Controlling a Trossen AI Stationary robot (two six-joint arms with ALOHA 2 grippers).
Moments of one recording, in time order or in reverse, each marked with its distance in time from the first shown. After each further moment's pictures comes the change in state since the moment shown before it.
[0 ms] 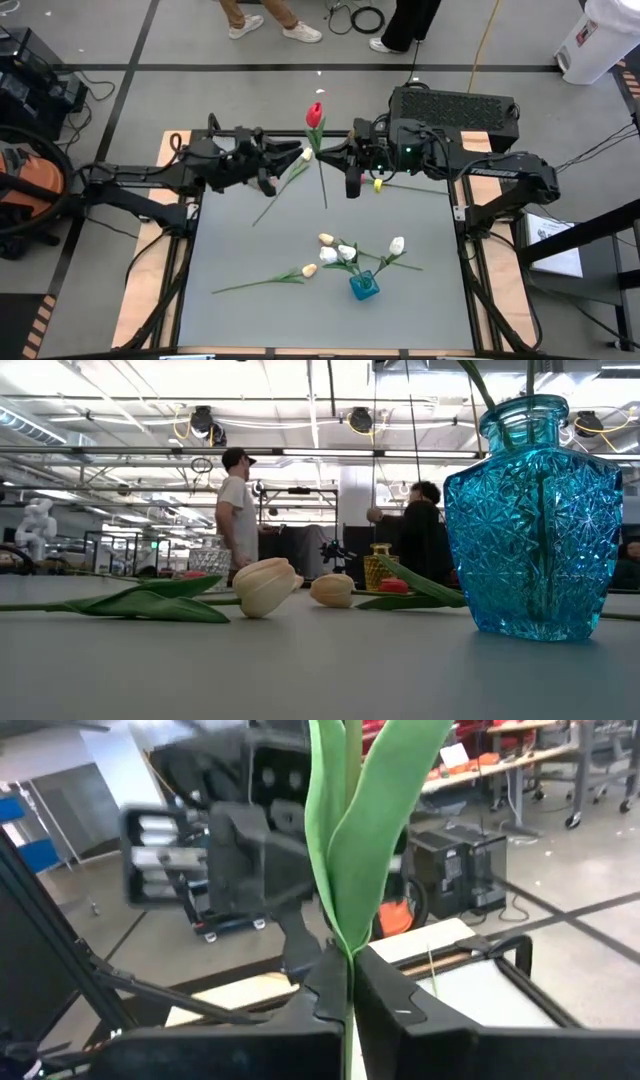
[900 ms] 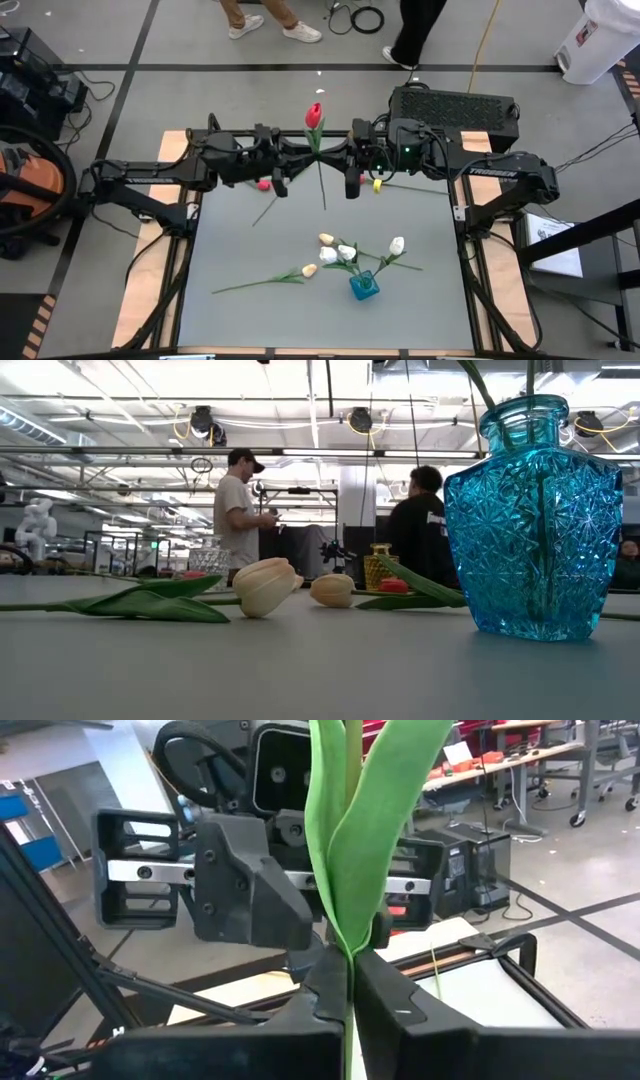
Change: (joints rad) left arm 0.031 0.107 0.106 -0.069 0.135 -0.063; right arm 0.000 0.006 0.000 0.006 -0.009 0.000
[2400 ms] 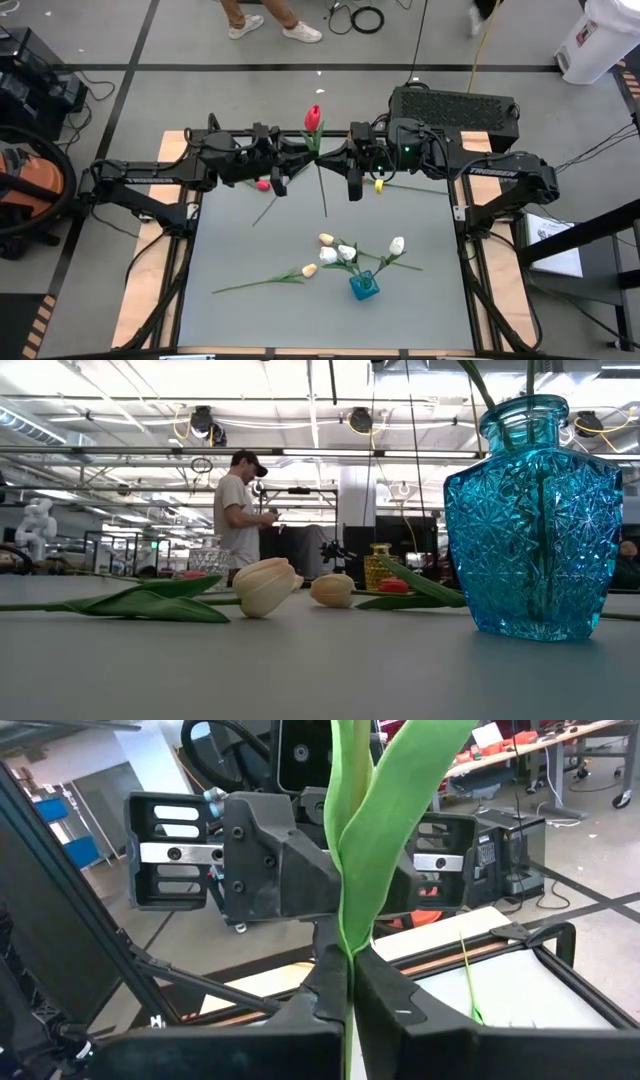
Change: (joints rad) left arm 0.003 0.000 0.000 0.025 0.000 0.010; right arm 0.002 -0.001 0.000 -0.008 -0.074 0.039
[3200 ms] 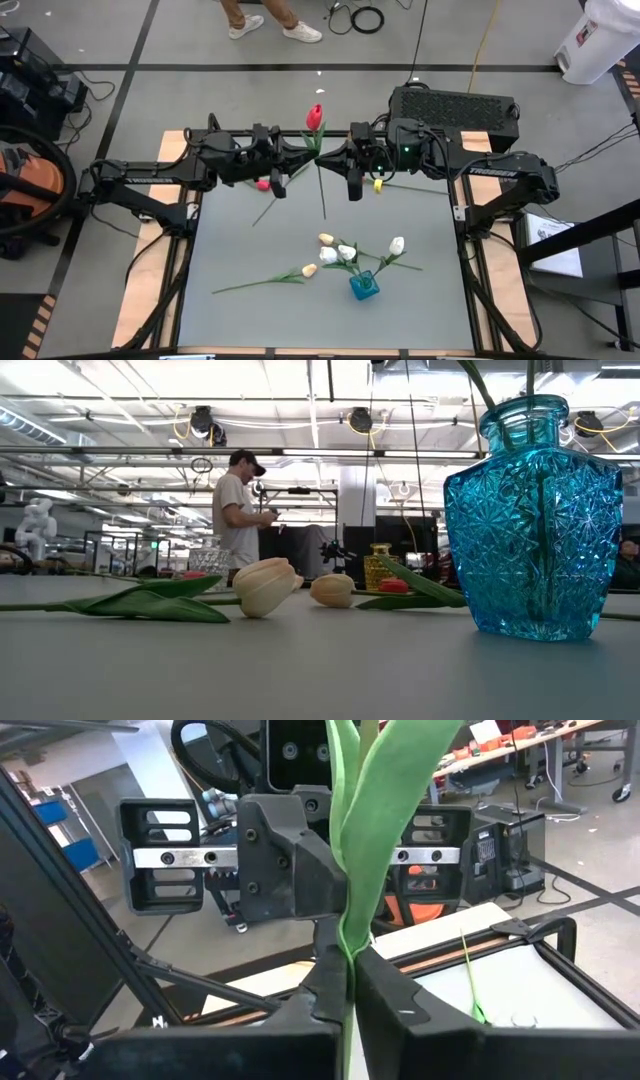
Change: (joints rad) left arm 0.000 -0.002 0.000 -0.004 0.025 0.033; right arm 0.000 0.000 0.000 -0.003 0.003 0.015
